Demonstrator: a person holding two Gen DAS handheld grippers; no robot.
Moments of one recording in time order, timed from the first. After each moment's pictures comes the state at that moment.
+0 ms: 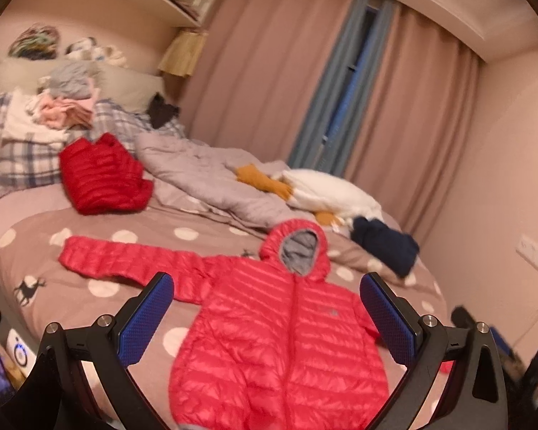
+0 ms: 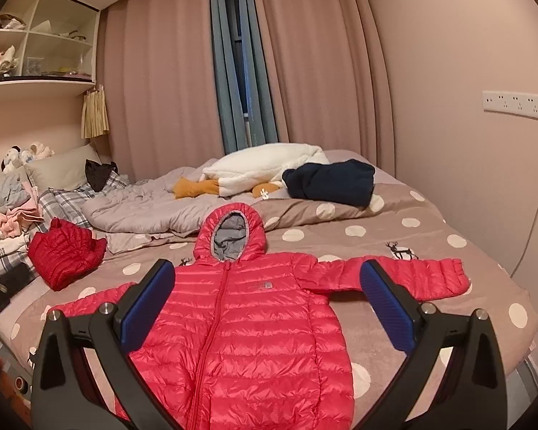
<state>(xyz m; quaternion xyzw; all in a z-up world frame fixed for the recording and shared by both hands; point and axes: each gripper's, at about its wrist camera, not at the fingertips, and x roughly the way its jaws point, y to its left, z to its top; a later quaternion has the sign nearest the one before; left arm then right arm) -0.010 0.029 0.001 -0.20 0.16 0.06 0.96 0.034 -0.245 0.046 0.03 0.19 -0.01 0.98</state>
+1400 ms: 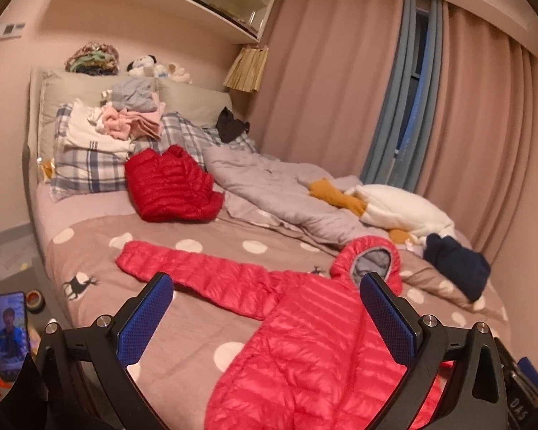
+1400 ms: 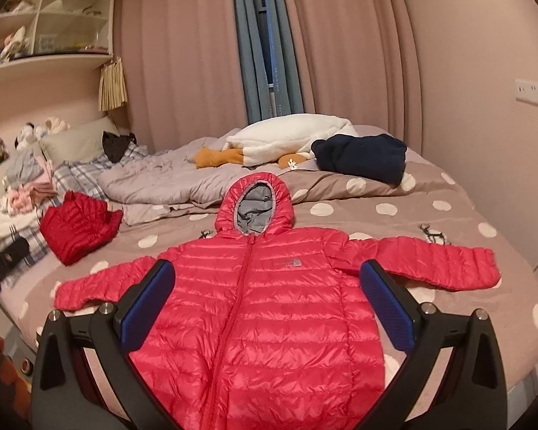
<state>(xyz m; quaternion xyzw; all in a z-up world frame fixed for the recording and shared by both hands) 0.009 0.026 -0.017 -0.17 0.15 0.21 0.95 0.068 -0.224 0.019 0.04 0.25 0.05 0.97</state>
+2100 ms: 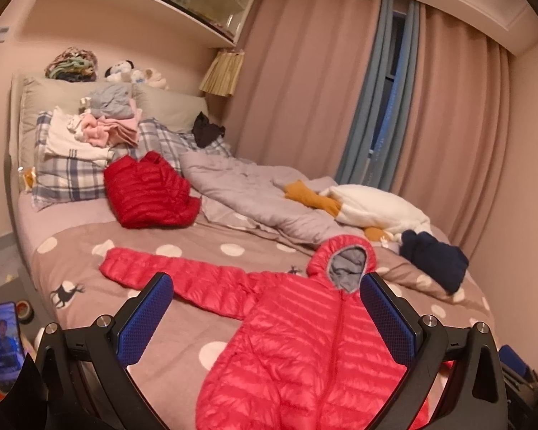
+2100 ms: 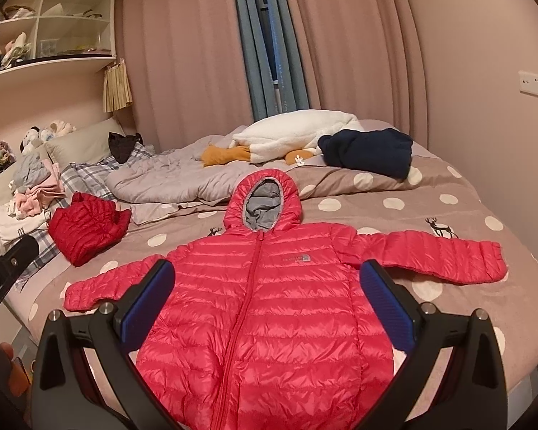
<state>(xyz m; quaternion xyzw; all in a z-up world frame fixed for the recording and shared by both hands) -0.002 0.016 -0.005 -0.16 0.15 0.17 0.96 0.059 -0.223 0.027 0.04 0.25 0.06 0.97</state>
